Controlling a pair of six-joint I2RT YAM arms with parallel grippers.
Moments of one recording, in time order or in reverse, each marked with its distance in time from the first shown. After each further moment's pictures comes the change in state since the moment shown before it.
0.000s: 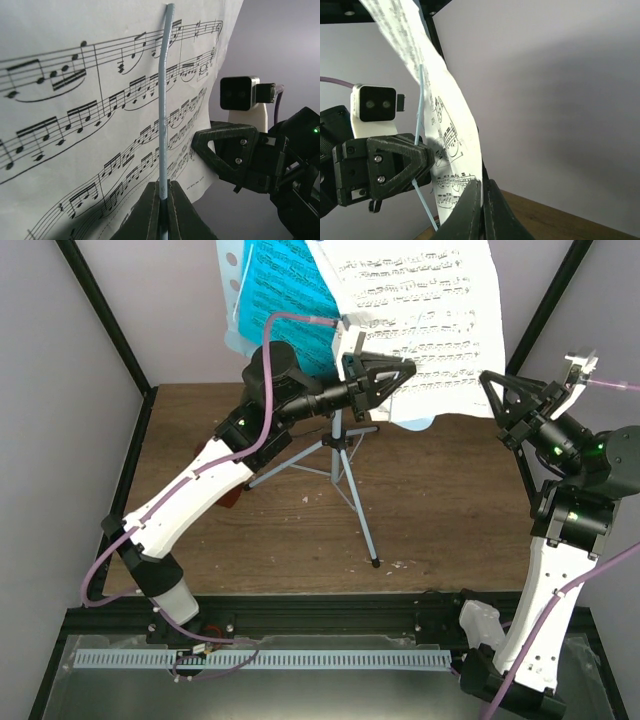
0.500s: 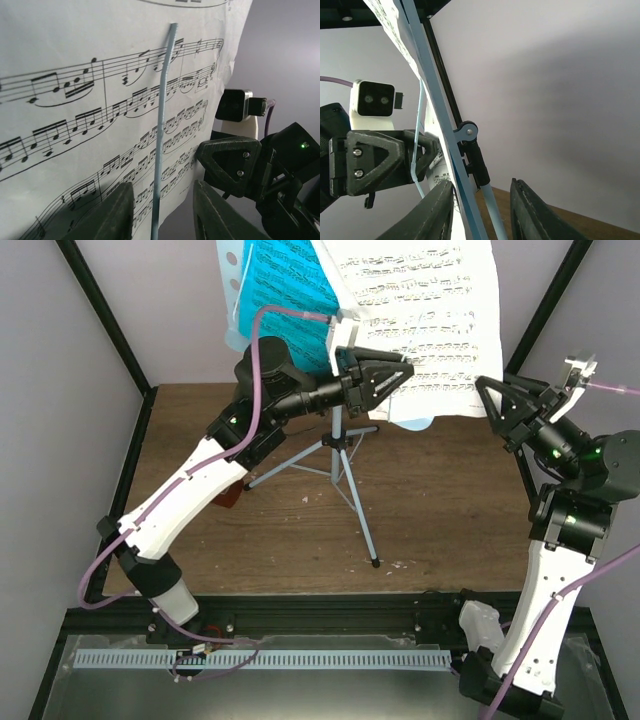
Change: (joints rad) left arm 0.016 -0.023 0.008 -0.037 0.017 -0.067; right arm 0.000 -0.026 -0.034 0.001 0.023 0.022
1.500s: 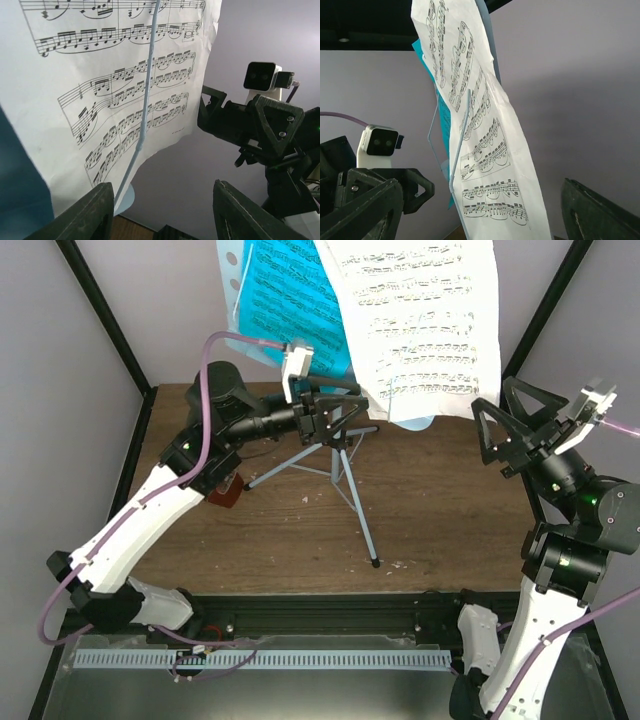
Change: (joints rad) left arm 0.079 -0.286 -0.324 -0.047 0.089 0.006; right arm 0.000 -0.152 -0.019 0.000 0.124 0.042
